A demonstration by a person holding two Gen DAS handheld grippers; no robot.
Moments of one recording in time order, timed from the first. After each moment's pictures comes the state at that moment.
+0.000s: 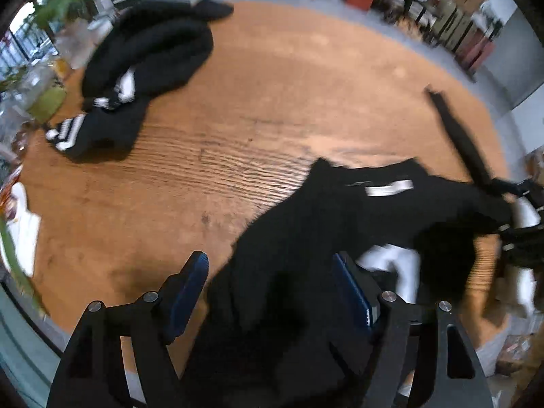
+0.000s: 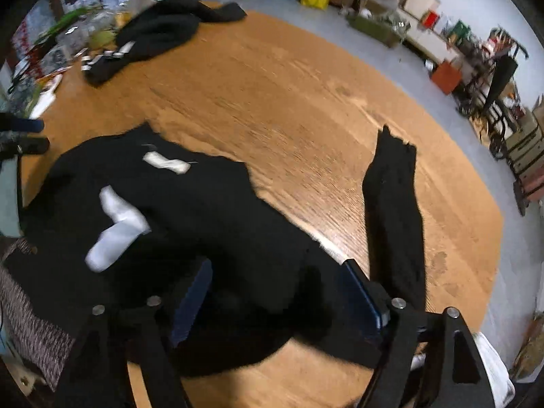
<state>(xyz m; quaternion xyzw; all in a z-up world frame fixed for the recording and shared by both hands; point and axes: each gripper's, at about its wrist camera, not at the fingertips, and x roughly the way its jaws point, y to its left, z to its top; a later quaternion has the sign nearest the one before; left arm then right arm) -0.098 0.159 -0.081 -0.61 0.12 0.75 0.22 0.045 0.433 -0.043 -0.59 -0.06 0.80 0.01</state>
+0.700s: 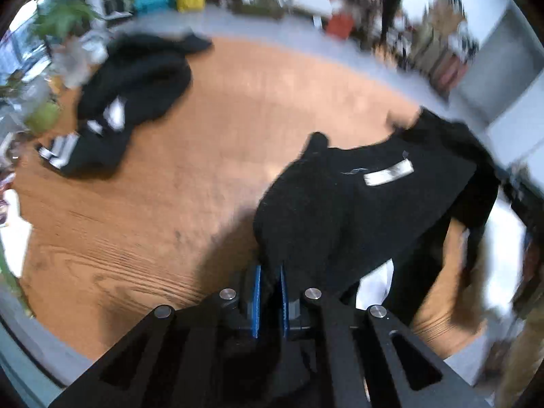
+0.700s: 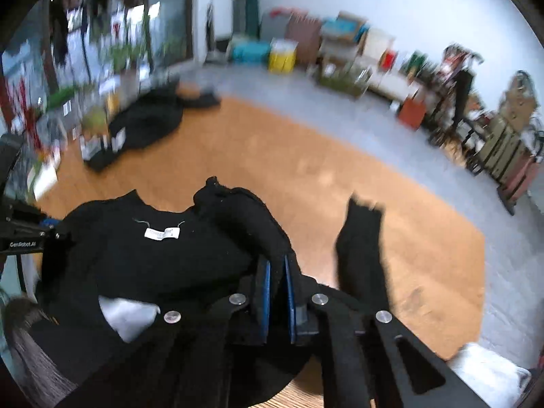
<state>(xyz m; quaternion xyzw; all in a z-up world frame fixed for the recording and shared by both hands) -0.052 0.128 0.033 -0.54 0.03 0.80 0.27 0.096 0.422 0.076 -0.40 -0.03 0.91 0.07</state>
